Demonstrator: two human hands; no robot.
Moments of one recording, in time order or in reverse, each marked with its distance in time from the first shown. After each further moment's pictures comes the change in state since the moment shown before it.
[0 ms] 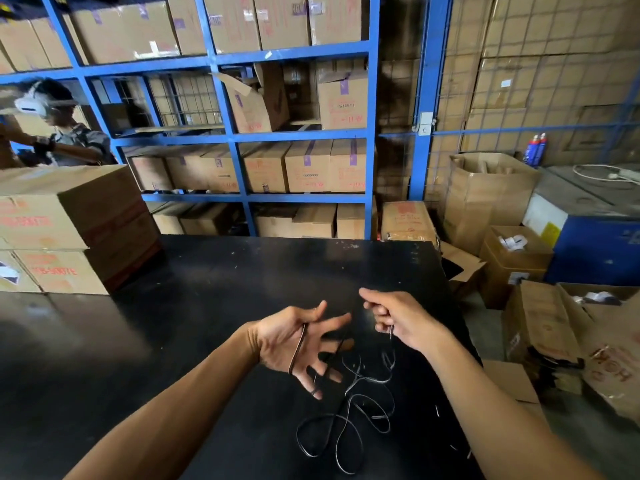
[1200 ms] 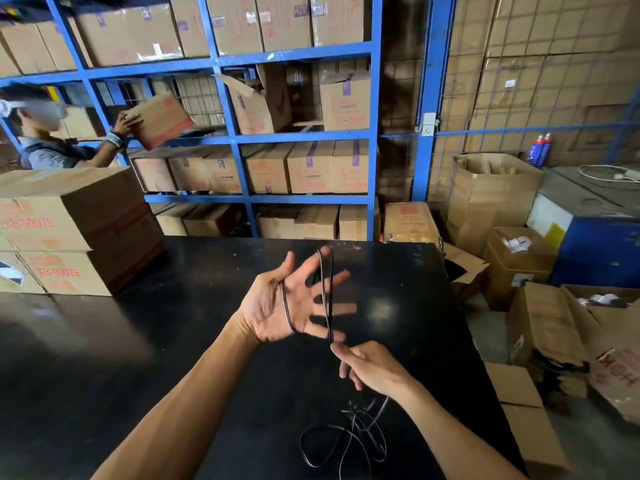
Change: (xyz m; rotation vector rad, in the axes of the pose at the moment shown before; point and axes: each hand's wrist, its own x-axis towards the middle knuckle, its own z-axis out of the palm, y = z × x) left_hand -0.016 0.034 0.005 -0.308 -0.125 0.505; right_hand -0.022 0.074 0.032 -0.728 -0.102 -0.125
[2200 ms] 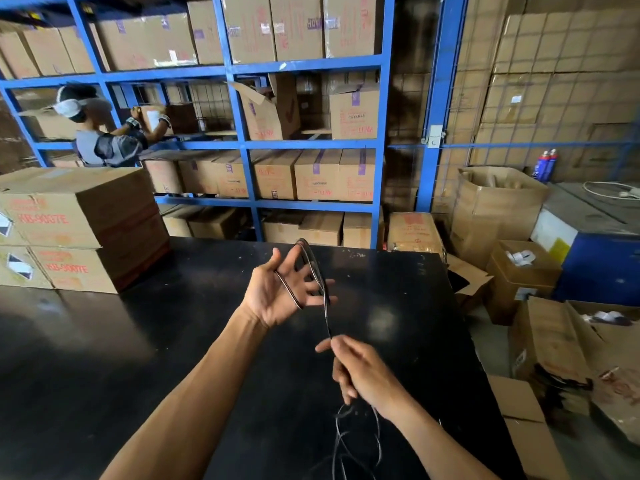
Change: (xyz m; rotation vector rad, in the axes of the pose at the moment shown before) left_hand 0.000 0.016 -0.021 -0.133 0.431 0.338; right_hand -0.024 -0.036 0.023 0.499 -0.054 -0.243
